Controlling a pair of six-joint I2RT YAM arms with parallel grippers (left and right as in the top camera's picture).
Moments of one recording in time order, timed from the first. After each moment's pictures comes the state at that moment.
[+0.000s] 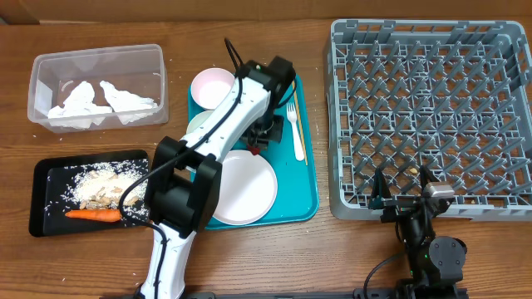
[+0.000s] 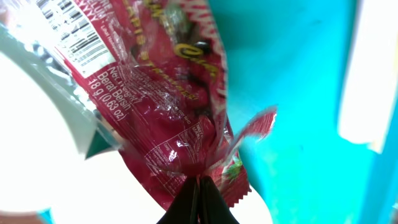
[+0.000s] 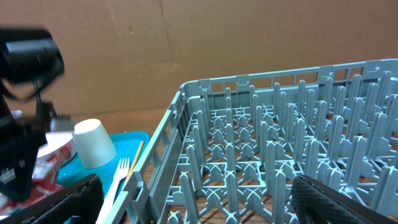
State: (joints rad) left arm -0.51 2.23 1.94 -1.34 -0.01 -0.39; right arm 0.06 0.01 0.02 -0.03 -0.04 0.15
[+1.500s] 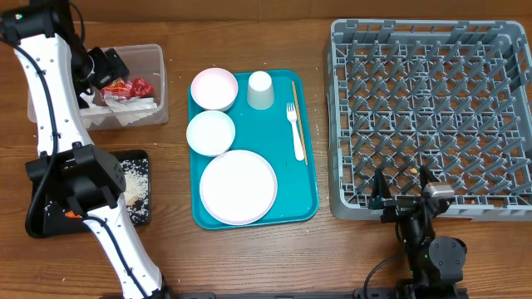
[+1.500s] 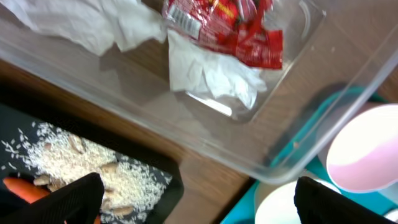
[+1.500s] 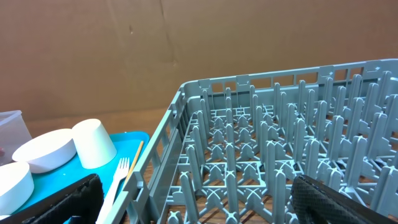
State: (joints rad) left arm 0.29 2.36 2.57 -1.67 0.06 -0.37; right arm 0.06 0.01 0.02 -0.04 -0.04 0.15
